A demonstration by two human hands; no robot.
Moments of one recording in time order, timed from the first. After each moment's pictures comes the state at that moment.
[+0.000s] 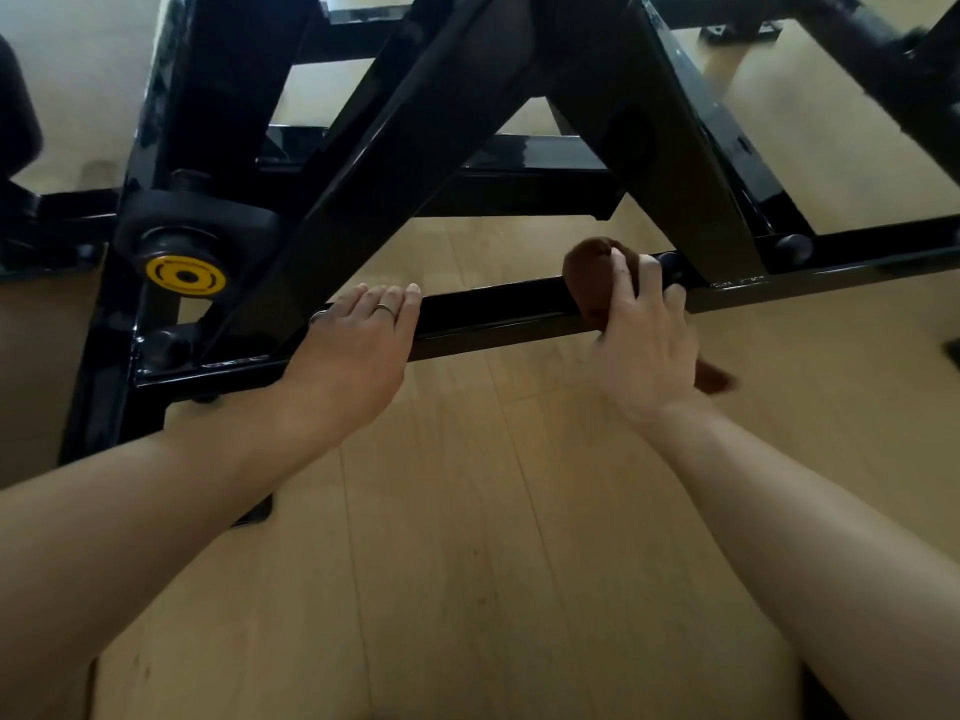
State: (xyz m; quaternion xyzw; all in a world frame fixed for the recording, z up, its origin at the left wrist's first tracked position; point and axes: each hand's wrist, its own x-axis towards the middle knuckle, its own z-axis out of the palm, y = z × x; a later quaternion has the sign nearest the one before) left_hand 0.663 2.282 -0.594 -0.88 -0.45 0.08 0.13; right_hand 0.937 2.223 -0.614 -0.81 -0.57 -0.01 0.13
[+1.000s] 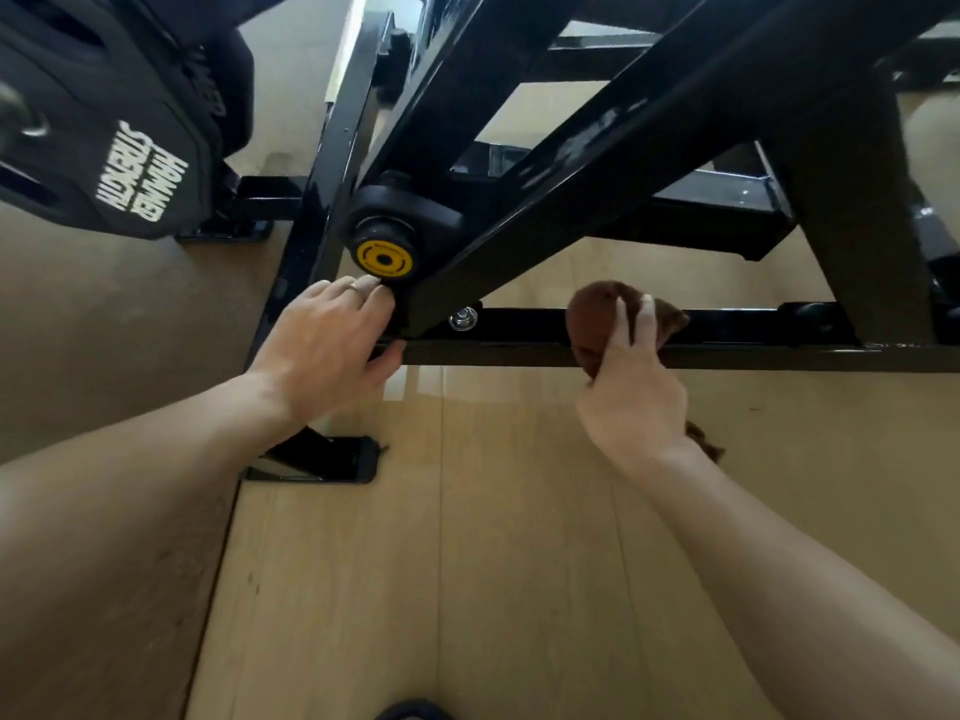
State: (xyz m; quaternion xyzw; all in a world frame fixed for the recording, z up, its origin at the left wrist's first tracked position) left_hand 0.539 2.265 -0.550 -0.86 -0.49 -0.01 0.15; right_hand 0.820 2.222 -0.589 -0.77 -0.61 0.17 0.09
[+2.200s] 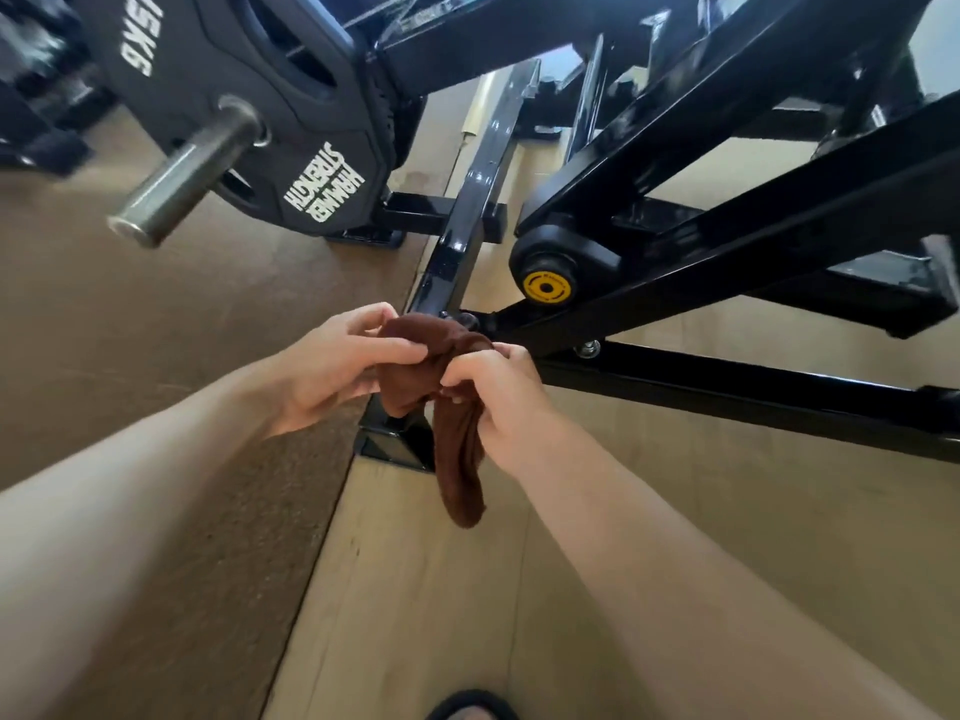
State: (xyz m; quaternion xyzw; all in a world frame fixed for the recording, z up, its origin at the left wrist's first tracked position) left_hand 0.453 2.206 -0.483 -0.43 -0.63 -0.29 -0.58; right_hand 0.620 2.222 -0.523 -0.53 -0.27 0.74 0.31
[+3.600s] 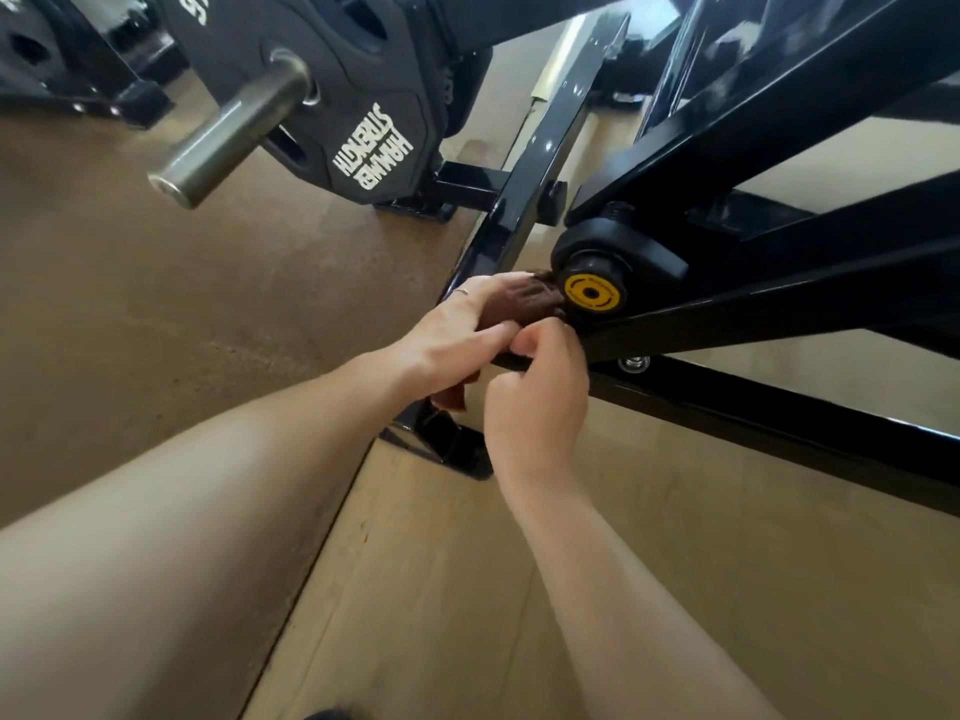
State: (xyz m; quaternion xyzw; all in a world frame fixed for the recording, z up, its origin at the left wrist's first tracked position) left_hand 0.495 2.267 -0.545 -0.60 -0.66 -0.23 -0.39; right_hand 0.623 2.224 -0.551 -0.59 -0.59 0.37 0.41
